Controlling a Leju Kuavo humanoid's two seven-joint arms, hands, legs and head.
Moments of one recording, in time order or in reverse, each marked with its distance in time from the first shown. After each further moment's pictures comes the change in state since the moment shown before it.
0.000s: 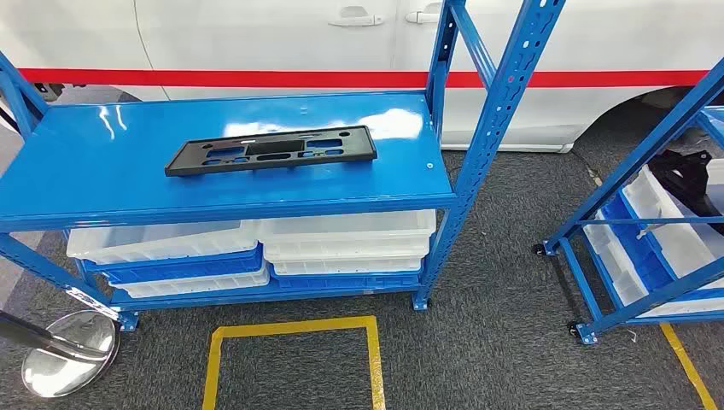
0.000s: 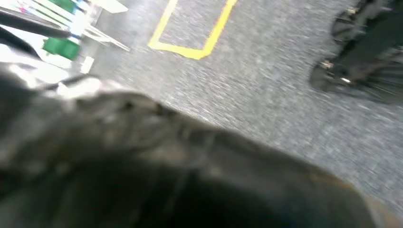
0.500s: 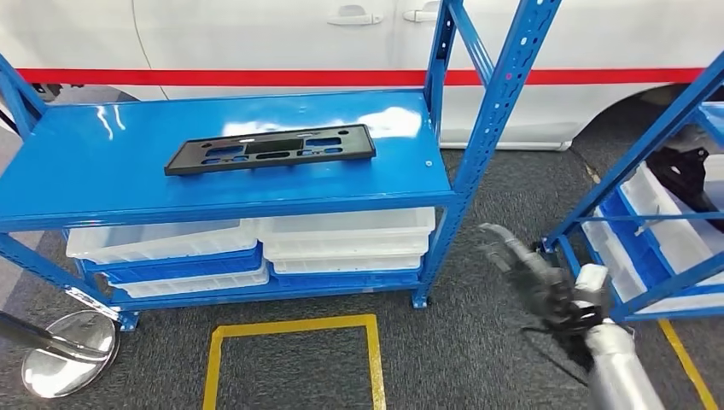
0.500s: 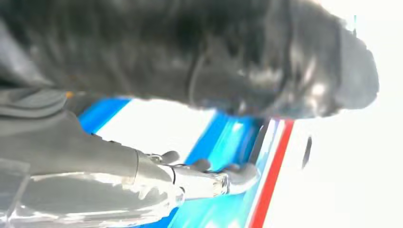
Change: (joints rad) left arm 0.011 0.019 0.026 0.014 0.077 -0.044 -0.086; right arm 0.072 -0.303 1.030 -0.953 -1.159 0.445 -0.543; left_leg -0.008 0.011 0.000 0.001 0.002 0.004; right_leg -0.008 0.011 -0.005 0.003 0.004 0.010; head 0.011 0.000
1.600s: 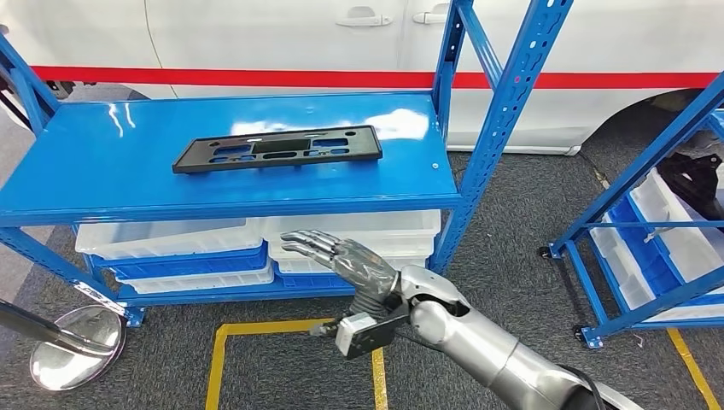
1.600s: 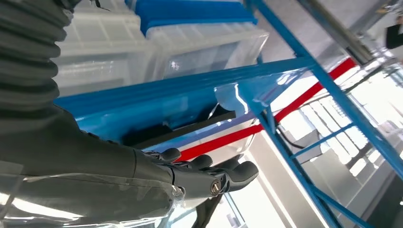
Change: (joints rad) left arm -0.005 -0.030 -0.131 0.013 0.104 0.042 0.023; right arm -0.485 0.128 0.866 0.055 0.488 -0.908 0.034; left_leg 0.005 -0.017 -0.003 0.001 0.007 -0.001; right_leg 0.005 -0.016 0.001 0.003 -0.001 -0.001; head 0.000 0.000
